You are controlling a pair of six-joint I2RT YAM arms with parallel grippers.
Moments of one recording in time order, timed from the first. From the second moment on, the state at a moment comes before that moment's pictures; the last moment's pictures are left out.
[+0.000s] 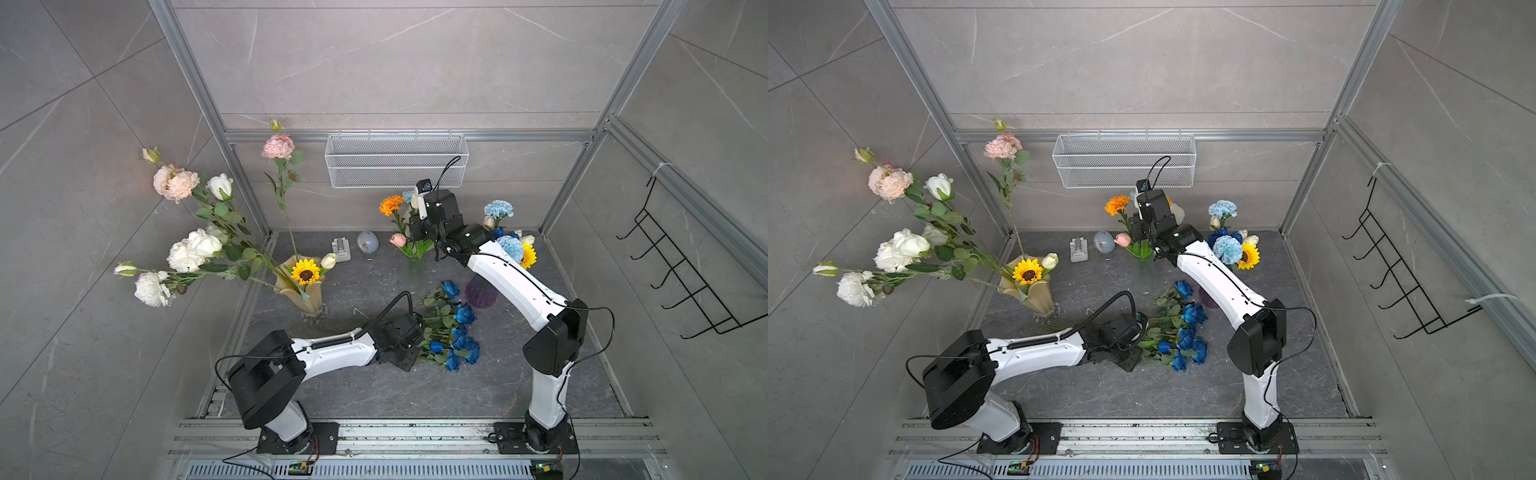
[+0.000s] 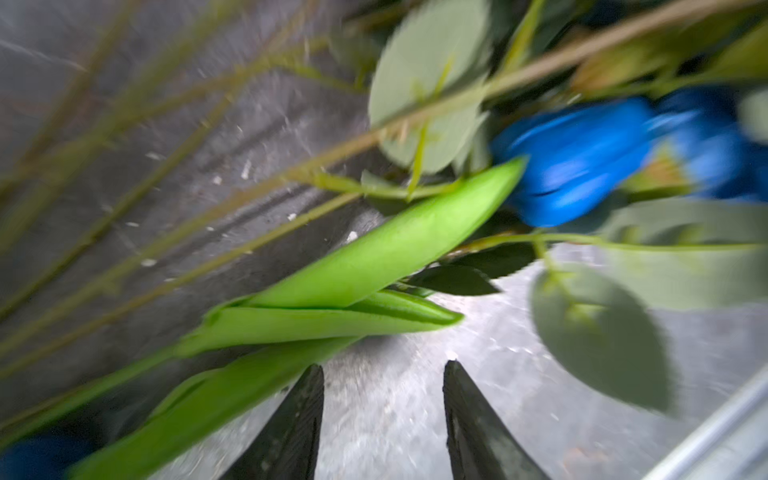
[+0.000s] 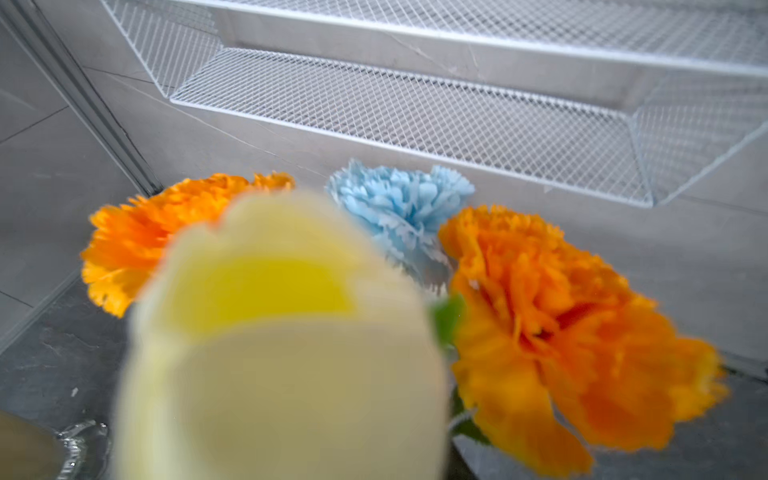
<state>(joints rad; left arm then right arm) -1.00 1.53 0.92 -0.48 -0.03 -0.35 0.61 1.95 2.01 -0.51 0.27 0.10</state>
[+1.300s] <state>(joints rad) -0.46 2.13 2.57 -0.81 0.18 0.07 0.48 2.08 2.37 -0.63 0.10 0.14</state>
